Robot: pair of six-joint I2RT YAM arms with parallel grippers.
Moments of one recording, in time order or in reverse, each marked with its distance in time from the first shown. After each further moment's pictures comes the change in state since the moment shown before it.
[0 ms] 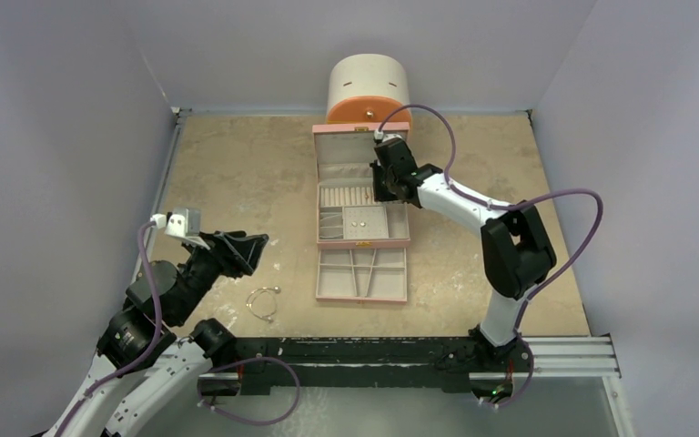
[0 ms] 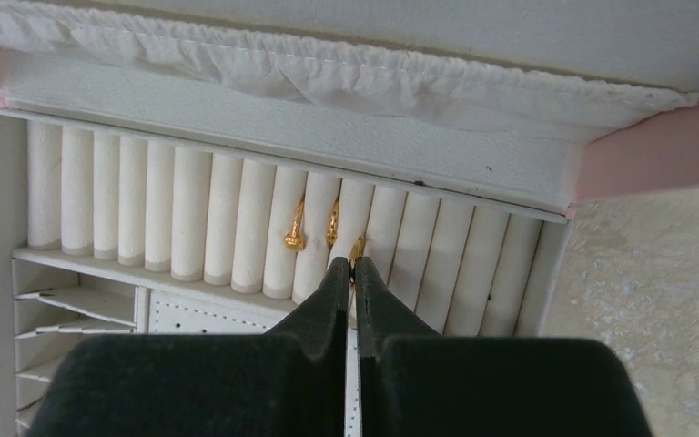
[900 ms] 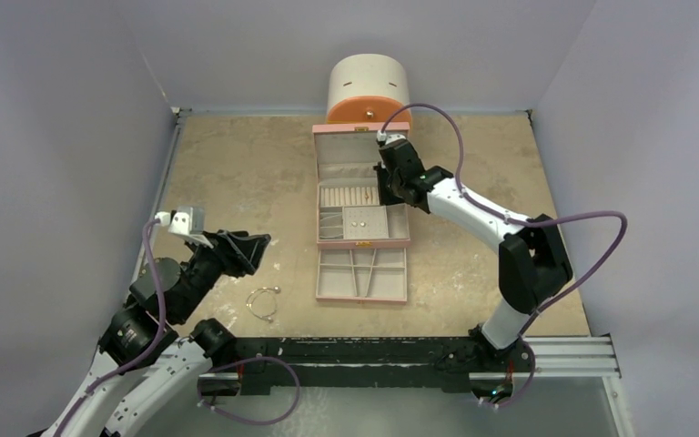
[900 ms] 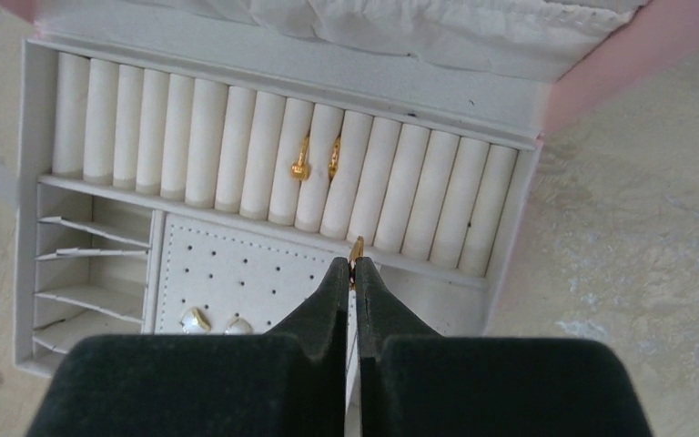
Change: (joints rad) left arm 0.000 0.024 0.000 -0.001 0.009 0.000; right arm 0.026 -0.129 -0.043 -0.080 0.016 -0.035
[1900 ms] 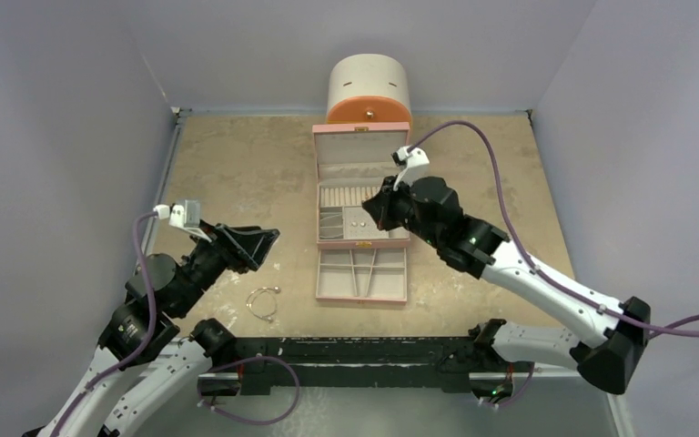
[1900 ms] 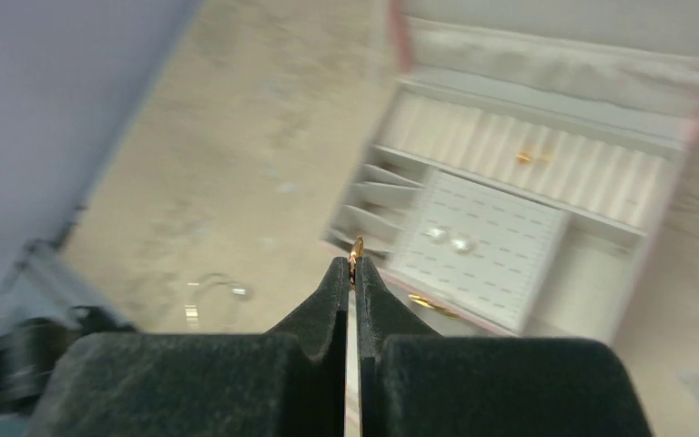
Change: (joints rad) left arm 0.000 0.038 0.024 0.114 0.118 -0.139; right arm 0.296 -0.577 -0.270 0.241 0.017 0.157
